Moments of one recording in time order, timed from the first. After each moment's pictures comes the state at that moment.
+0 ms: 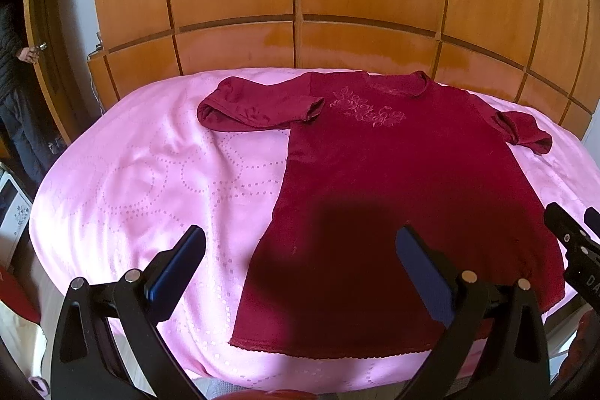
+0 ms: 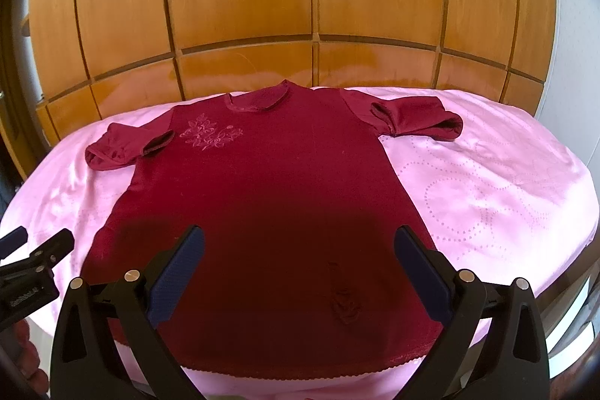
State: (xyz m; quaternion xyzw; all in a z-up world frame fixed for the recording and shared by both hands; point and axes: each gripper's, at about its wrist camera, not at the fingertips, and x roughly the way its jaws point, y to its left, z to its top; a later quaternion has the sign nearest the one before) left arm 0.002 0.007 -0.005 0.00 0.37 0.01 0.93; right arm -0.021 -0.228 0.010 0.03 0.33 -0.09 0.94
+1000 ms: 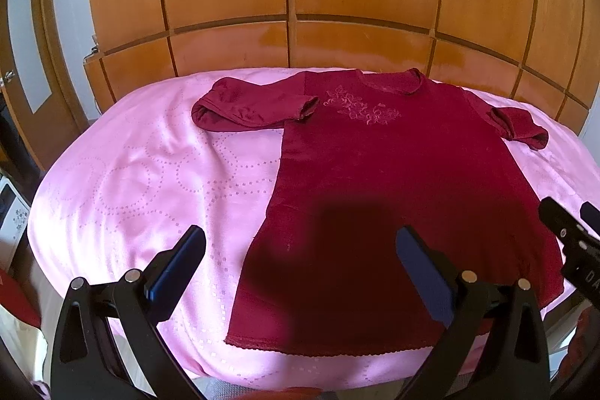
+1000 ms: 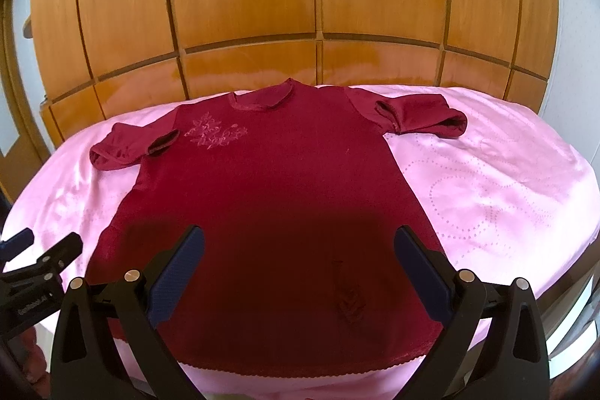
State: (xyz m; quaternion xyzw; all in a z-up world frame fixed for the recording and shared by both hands) left arm 0.000 0.000 -0.006 0.01 0.37 0.00 0.93; right arm -0.023 -0.229 0.012 0.04 0.33 -0.08 0.94
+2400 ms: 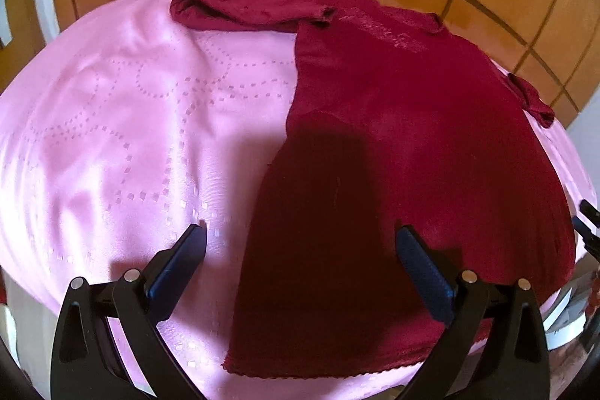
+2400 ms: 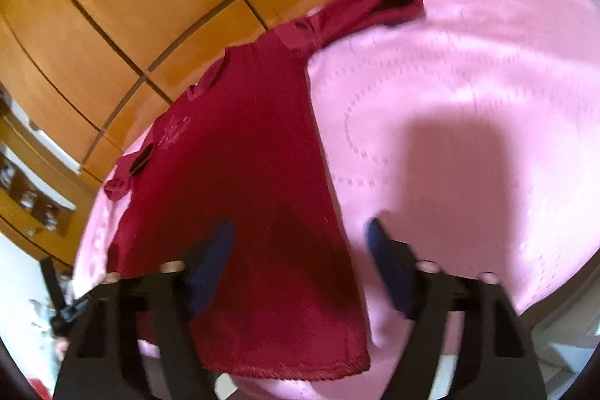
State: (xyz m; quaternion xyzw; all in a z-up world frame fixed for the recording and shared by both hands) left arm 0.037 0.051 -0.103 -0.06 0.47 -0.06 0.88; right arm -0.024 -0.419 -0.073 0.27 0.40 0.01 0.87
